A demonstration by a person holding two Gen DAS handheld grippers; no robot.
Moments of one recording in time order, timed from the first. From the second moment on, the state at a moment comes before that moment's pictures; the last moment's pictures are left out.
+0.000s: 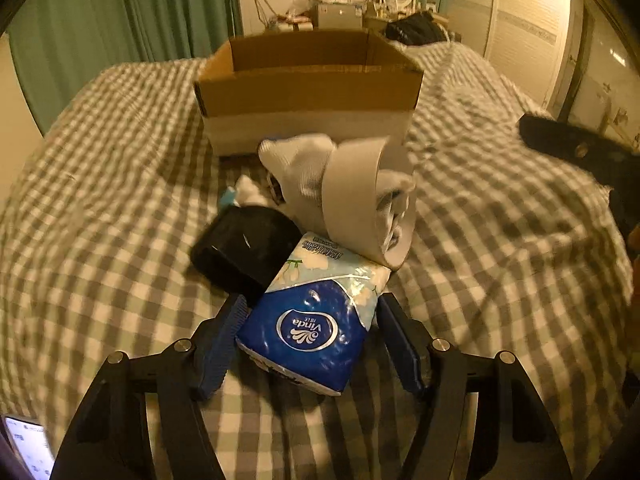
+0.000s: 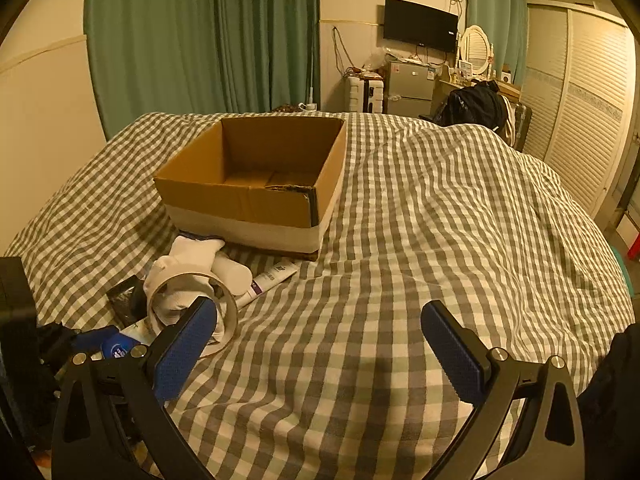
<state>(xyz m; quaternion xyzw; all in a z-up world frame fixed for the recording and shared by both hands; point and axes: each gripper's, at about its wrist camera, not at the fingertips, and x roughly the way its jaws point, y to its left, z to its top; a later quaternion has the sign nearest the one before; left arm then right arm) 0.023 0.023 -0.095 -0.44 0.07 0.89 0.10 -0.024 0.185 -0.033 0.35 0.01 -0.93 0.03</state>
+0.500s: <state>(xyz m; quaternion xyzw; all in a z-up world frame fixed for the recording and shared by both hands) 0.014 -0.047 -0.052 -0.38 0.06 0.92 -0.02 -0.049 0.113 -0.050 0.39 0.04 -0.90 0.18</state>
